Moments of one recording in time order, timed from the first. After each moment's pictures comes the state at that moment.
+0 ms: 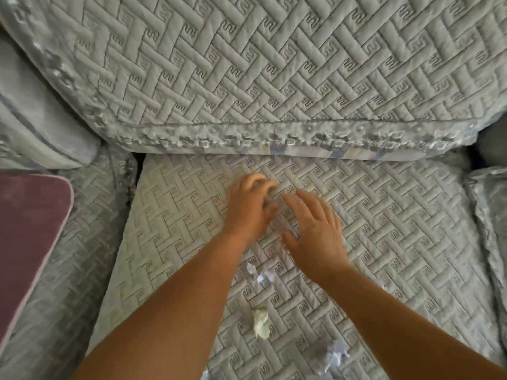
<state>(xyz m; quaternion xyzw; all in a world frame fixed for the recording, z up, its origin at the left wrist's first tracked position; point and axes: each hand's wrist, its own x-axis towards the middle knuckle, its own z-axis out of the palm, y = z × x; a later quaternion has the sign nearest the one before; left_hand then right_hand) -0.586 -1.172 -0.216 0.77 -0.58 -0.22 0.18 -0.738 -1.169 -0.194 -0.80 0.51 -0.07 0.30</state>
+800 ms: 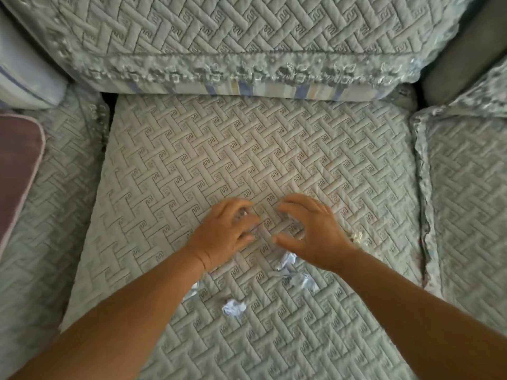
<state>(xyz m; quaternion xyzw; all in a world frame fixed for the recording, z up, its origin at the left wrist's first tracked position) -0.630 -1.018 -0.217 0.61 -0.76 -0.20 0.08 -0.838 -1.090 -0.185 -0.83 0.43 0.00 0.35</state>
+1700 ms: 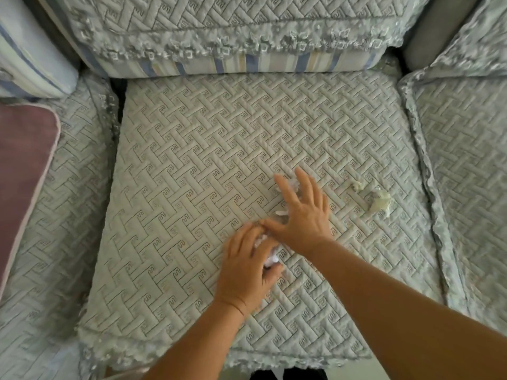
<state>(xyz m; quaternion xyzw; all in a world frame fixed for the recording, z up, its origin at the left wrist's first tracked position) -0.675 -0.880 -0.233 0.69 -0.68 -0.21 0.14 -0.790 -0.993 -0.205 -0.79 0.57 0.01 0.23</state>
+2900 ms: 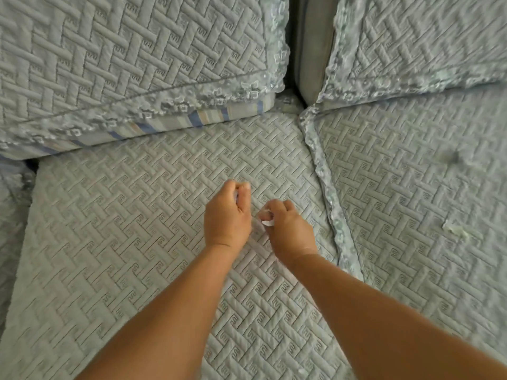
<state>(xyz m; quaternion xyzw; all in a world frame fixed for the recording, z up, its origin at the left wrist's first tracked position) -0.822 -1.088 -0.154 0.74 -0.55 -0.22 0.31 -0.935 -1.083 -0.182 -0.69 0.64 -0.11 0.30</state>
